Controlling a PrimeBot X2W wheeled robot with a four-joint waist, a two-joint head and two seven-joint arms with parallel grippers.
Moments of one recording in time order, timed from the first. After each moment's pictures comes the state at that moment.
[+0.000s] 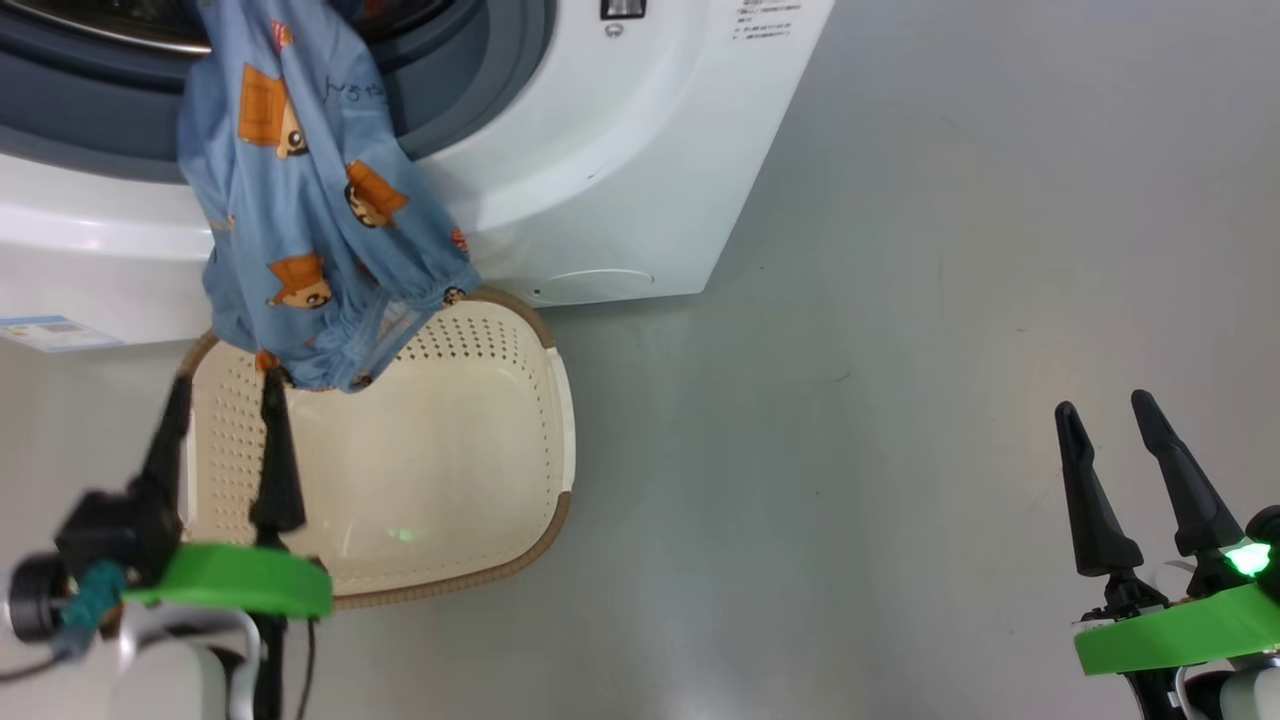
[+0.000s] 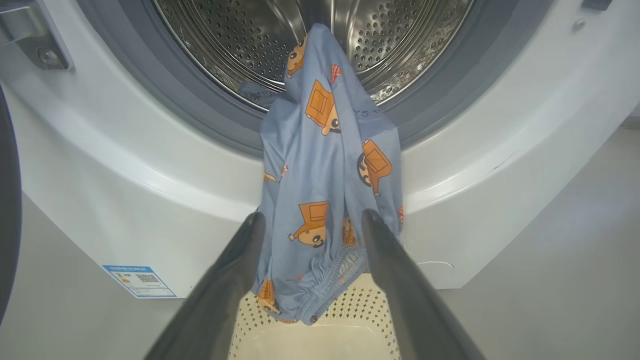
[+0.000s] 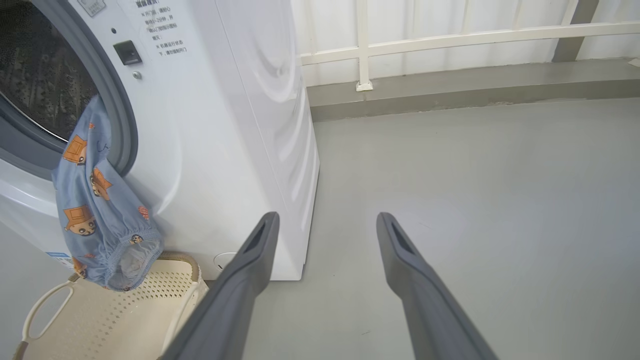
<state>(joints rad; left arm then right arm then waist) -0.28 0.03 0.10 0.22 -0.11 0.02 -0.26 -0.06 -0.23 -0.03 0.00 0.41 0.13 -0.26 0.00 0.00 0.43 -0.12</state>
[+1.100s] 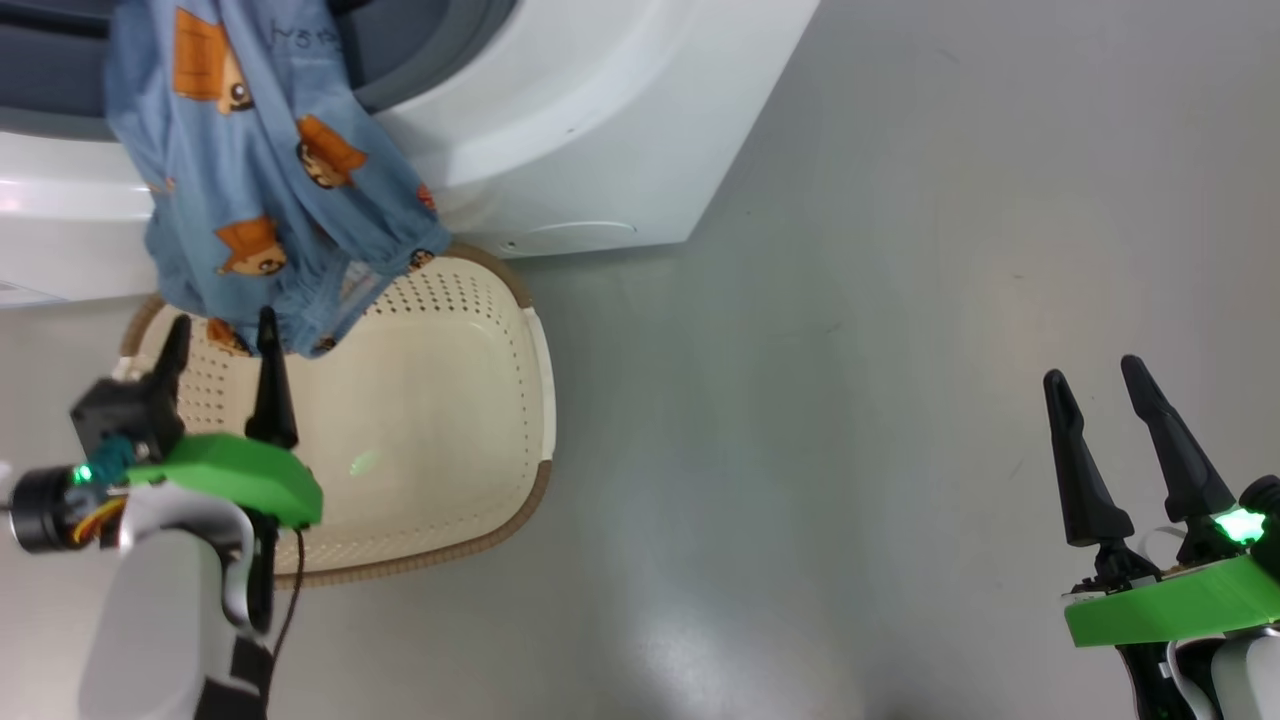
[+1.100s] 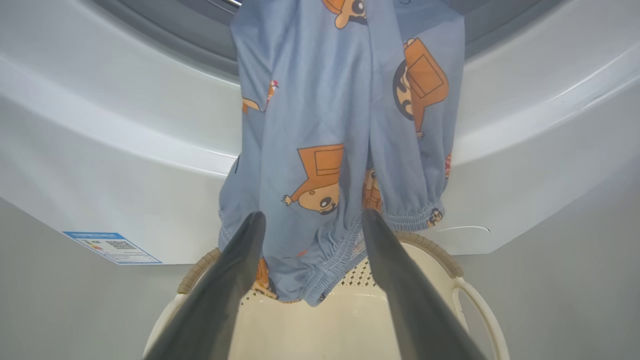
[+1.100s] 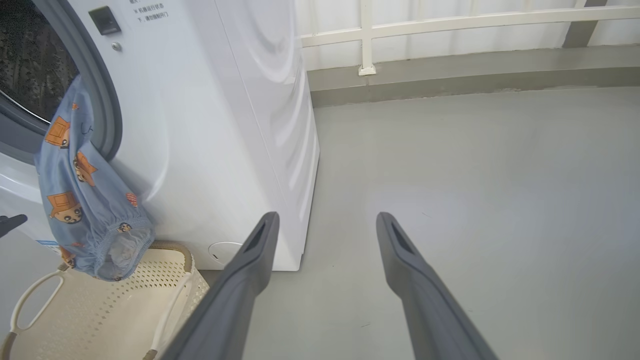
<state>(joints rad) -0.52 0.05 0.09 0.54 -0.07 0.03 -0.26 -0.10 -0.23 -0.01 -0.01 0.41 0.13 -0.26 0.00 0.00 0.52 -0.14</state>
